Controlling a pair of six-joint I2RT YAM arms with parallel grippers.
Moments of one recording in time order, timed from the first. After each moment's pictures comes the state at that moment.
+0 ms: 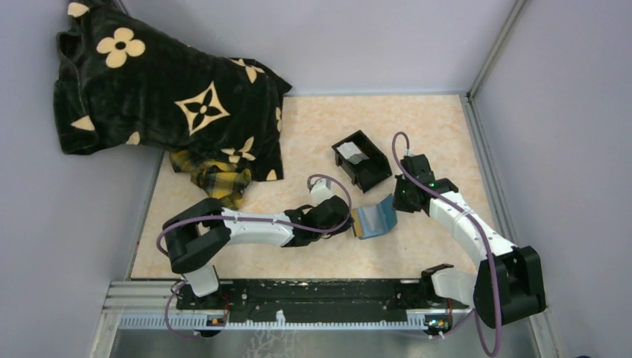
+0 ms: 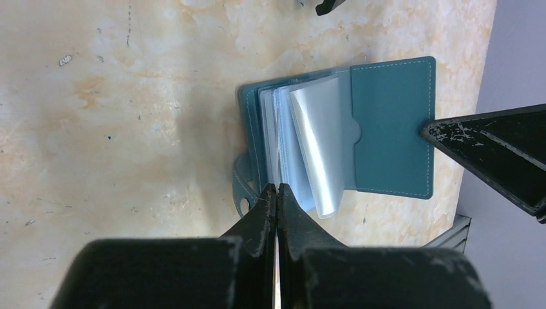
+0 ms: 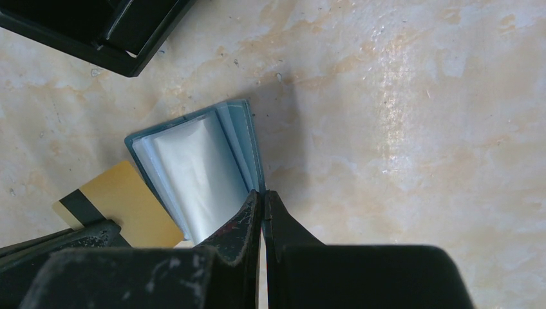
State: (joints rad) left arm -1.17 1.73 0.90 0.13 -0.40 -1.26; right arm 0.29 1.16 0.74 -0.62 0.04 0.44
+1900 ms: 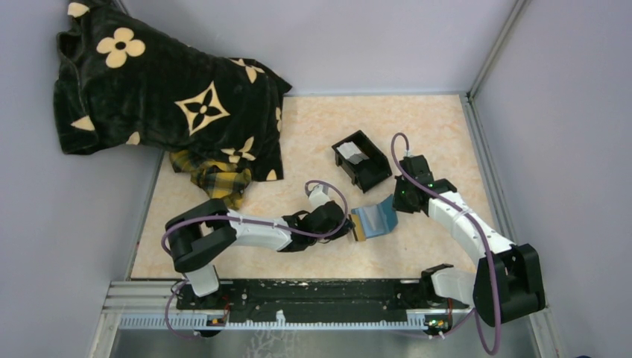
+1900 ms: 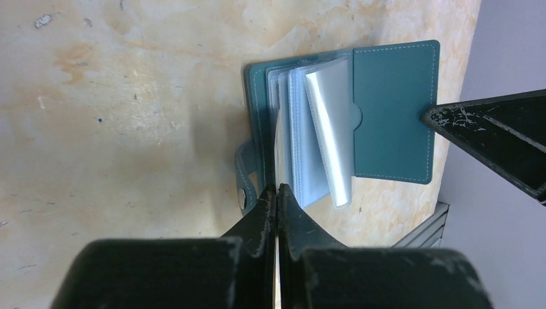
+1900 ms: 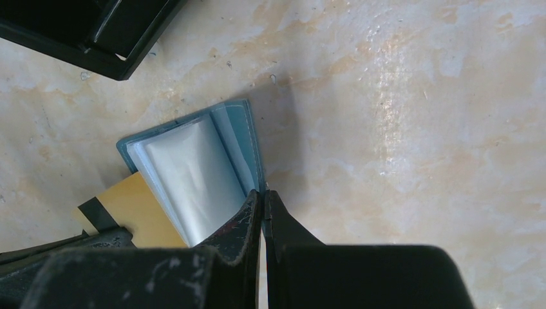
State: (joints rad) left arm -1.17 1.75 0.81 0.29 -0.35 -1.31; right arm 0.30 1.17 0.73 -0.61 0.06 0.45
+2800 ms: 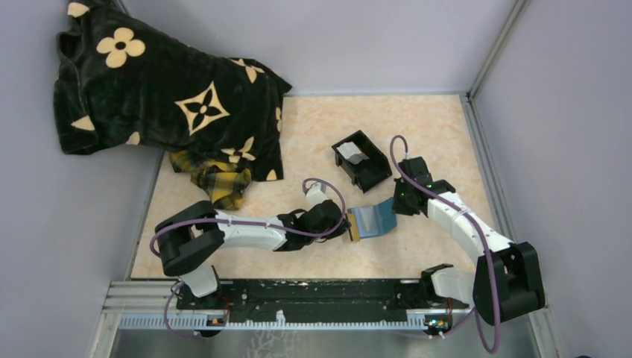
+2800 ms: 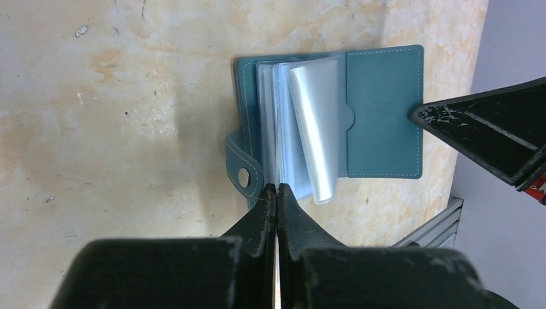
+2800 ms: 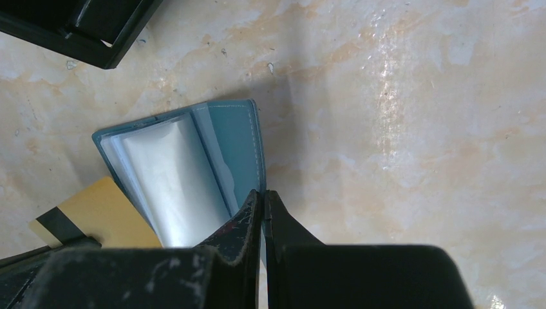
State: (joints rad) left arm -1.17 1.68 0.81 0.20 -0.36 -1.27; right arm 0.30 1.18 0.72 -0.61 0.05 0.45
